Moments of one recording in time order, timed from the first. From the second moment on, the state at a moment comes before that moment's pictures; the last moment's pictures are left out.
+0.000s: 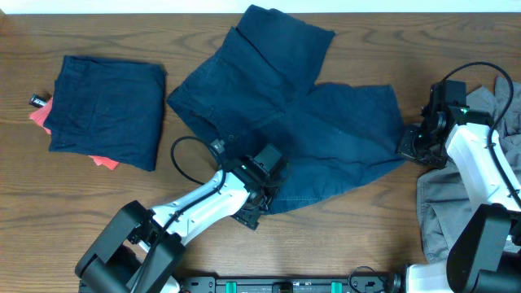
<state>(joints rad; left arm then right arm) -0.75 1.64 0.84 -0.66 0.12 -1.78 -0.15 1.61 1.09 -0.90 -0.01 0.31</state>
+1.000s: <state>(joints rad) -0.71 0.94 0.98 -1.01 0.09 -1.06 -0.25 1.28 1.22 -1.12 -0.10 0.28</state>
